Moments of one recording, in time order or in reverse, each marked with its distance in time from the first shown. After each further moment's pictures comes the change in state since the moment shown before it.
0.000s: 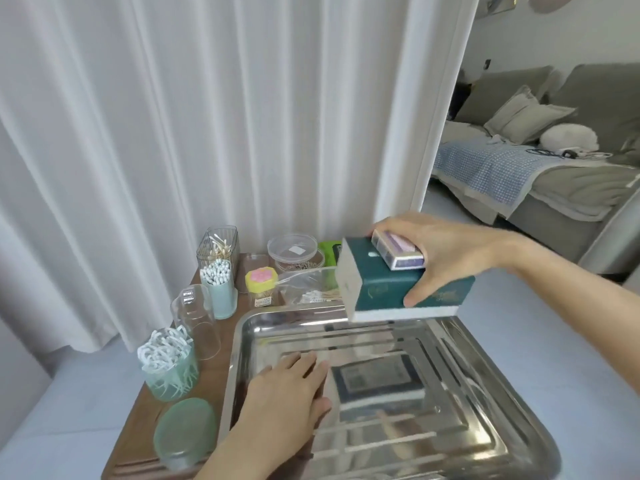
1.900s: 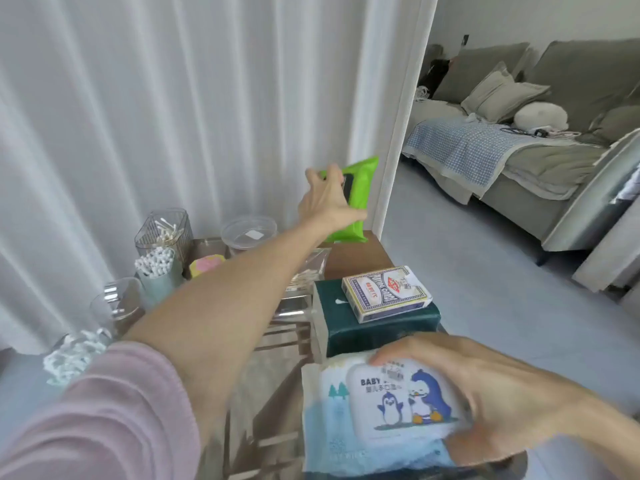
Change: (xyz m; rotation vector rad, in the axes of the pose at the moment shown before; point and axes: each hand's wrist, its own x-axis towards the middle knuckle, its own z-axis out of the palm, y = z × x) left_hand 0.224 0.061 -0.113 -0.507 0.464 -0.166; right_hand -0.147 -0.002 0.287 0.099 0.265 -0.216
